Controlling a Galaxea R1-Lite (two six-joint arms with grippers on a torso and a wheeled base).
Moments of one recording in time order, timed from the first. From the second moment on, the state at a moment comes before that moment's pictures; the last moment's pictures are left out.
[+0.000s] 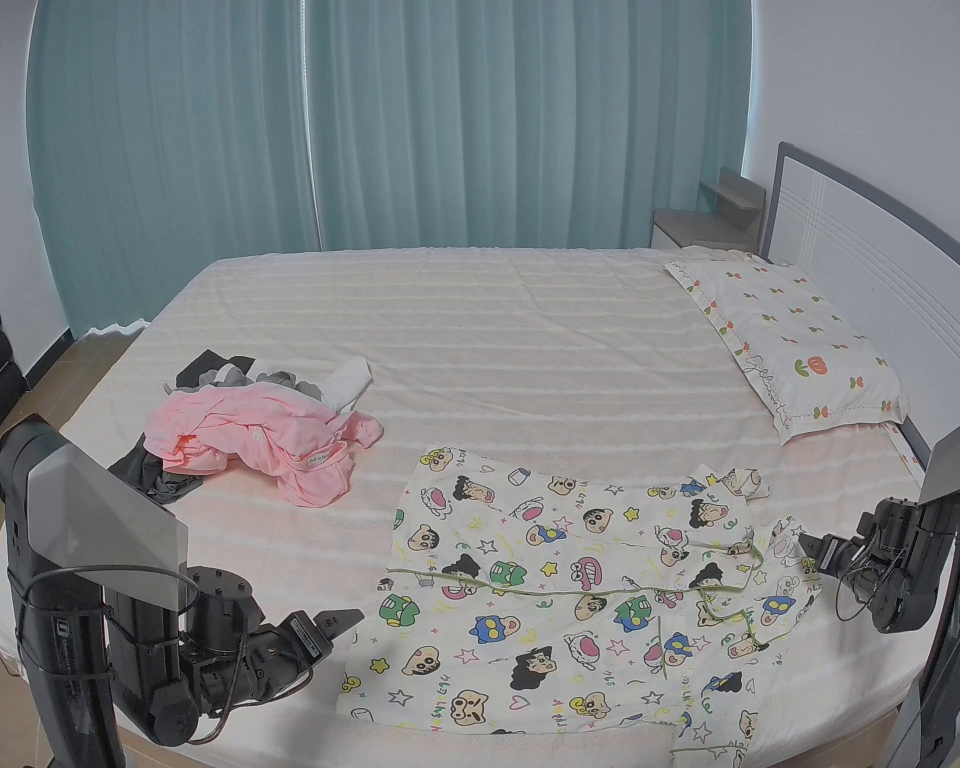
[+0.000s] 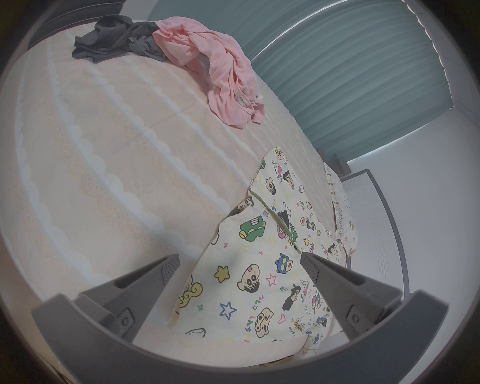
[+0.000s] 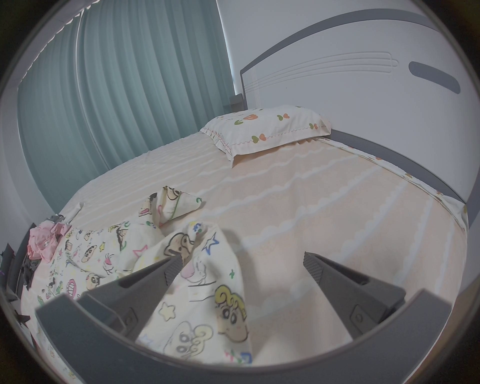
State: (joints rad) left arm -0.36 2.25 -0.05 -1.55 -0.10 -0.98; right arm -0.33 2.38 -0.33 -1.52 0.07 0.18
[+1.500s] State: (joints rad) left arm -0.51 2.43 -0.26 -1.55 0.16 -0.84; right arm -0.06 2.29 -0.02 -1.36 0.32 0.26
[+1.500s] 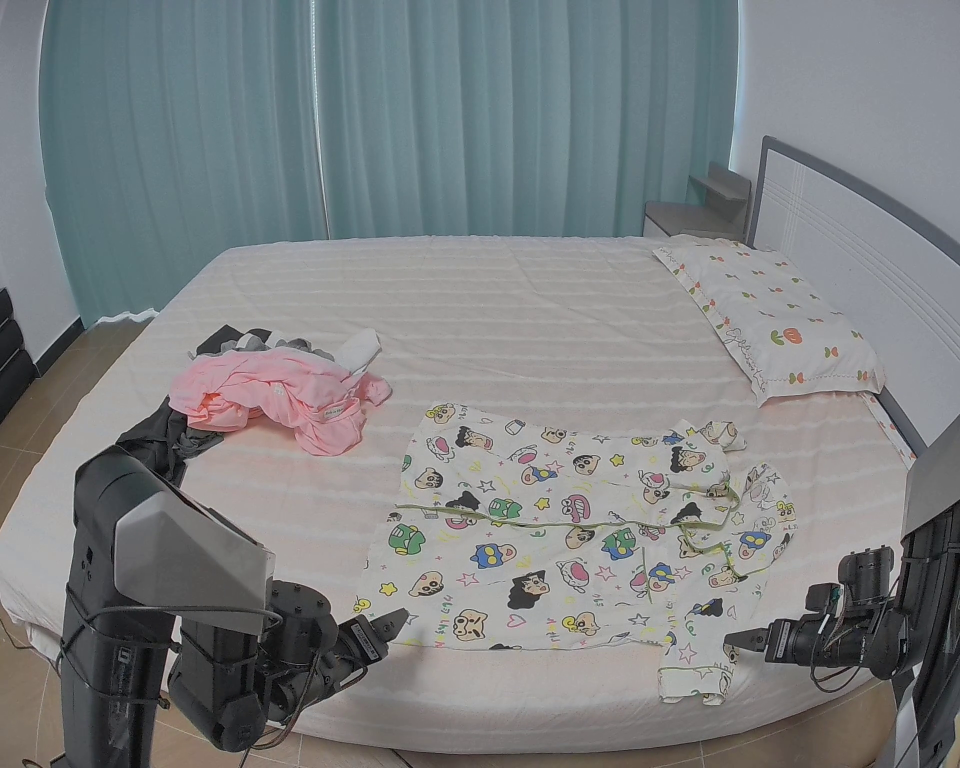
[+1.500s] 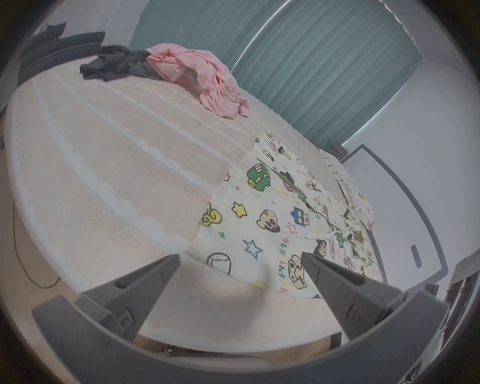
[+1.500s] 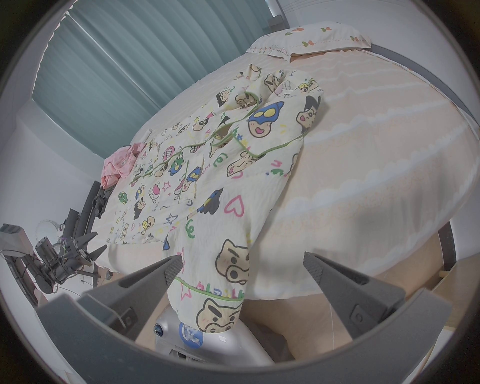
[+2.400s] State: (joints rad) left arm -0.51 2.53 -0.35 -1.55 0.29 -0.78; right arm 0.08 2.32 -0.02 -1.33 0.21 0.28
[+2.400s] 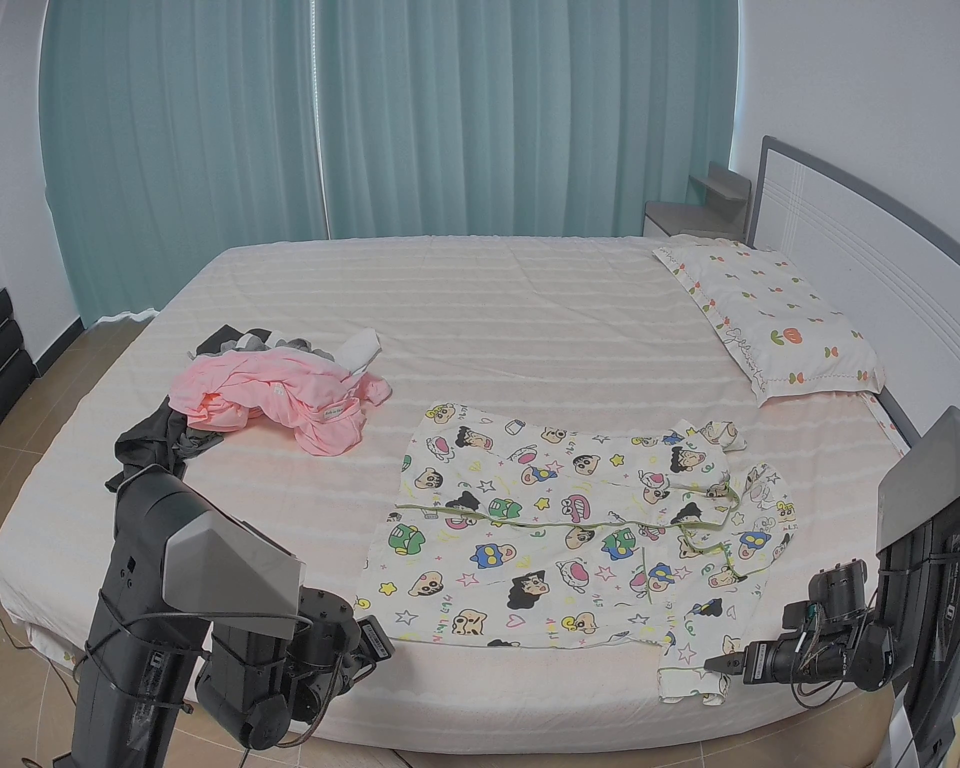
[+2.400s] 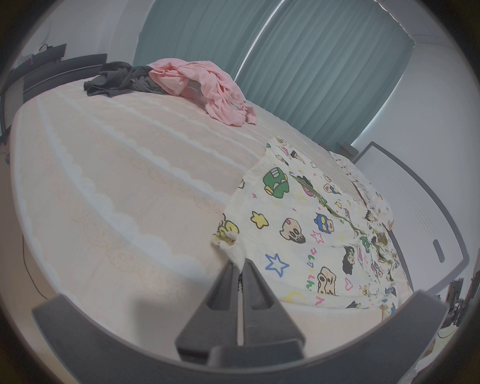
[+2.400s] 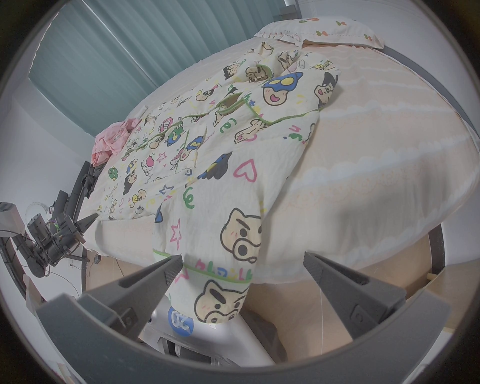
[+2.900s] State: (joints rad) left arm -0.50 2.53 -0.34 -1.55 0.35 -0.79; right arm 0.24 2.32 -0.02 -1.34 0.10 0.39
